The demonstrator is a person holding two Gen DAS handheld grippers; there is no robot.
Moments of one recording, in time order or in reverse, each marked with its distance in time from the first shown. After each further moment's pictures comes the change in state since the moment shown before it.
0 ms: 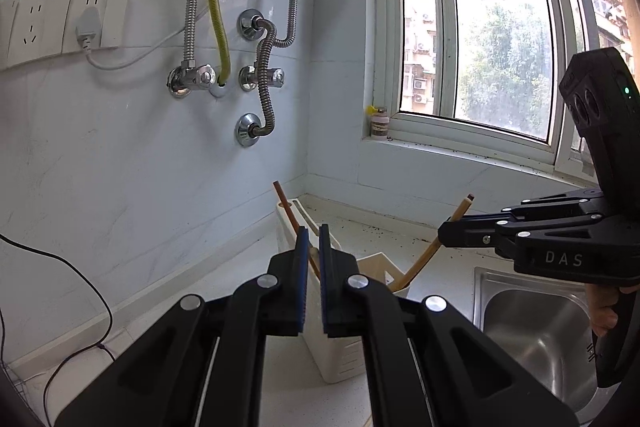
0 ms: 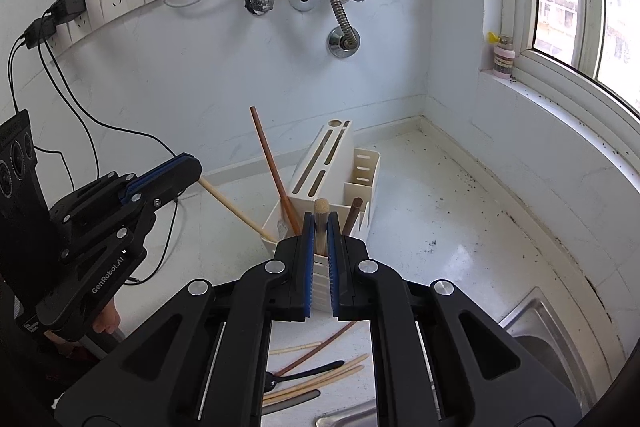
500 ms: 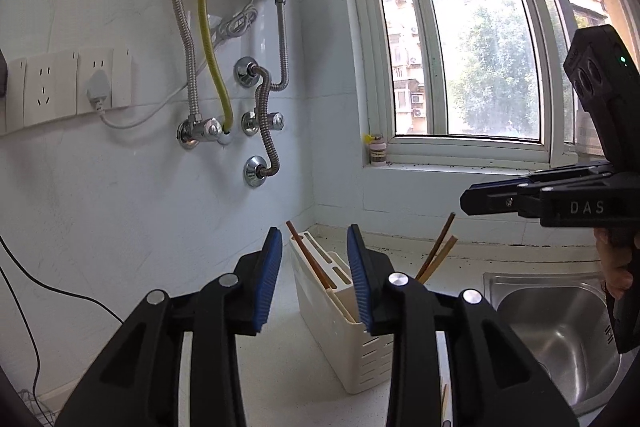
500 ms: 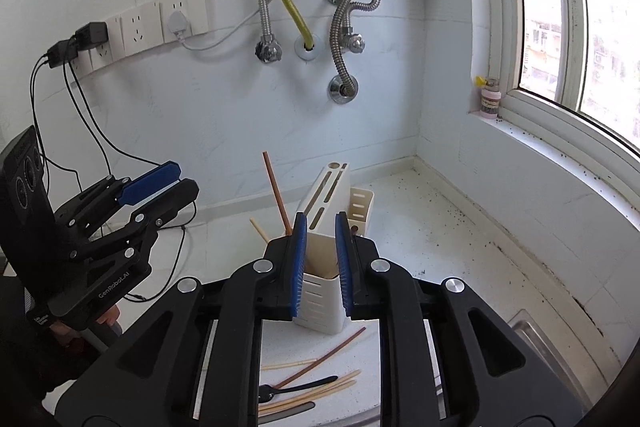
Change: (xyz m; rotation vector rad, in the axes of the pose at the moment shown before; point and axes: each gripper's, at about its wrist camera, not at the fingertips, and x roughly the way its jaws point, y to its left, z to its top) left arm -0.041 -0.005 0.010 0.113 -0.117 0.007; right arm -0.049 -0.009 -0.002 -0.004 -0.162 0.018
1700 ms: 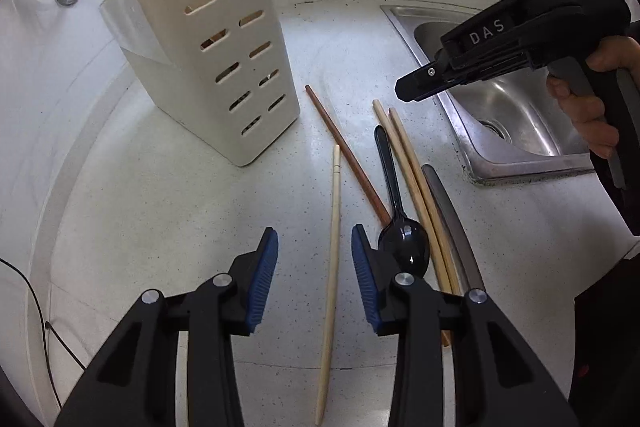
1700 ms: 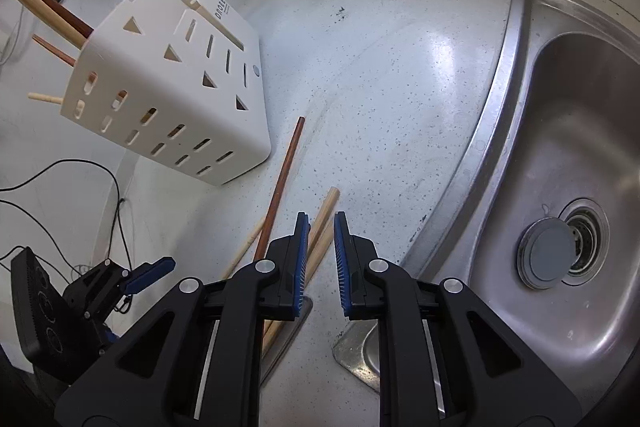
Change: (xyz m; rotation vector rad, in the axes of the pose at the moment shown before) left arm 0.078 -0.045 -0.174 0.342 0.702 -0.438; right arm 0.108 -0.063 -0.197 0.696 0.459 -0.120
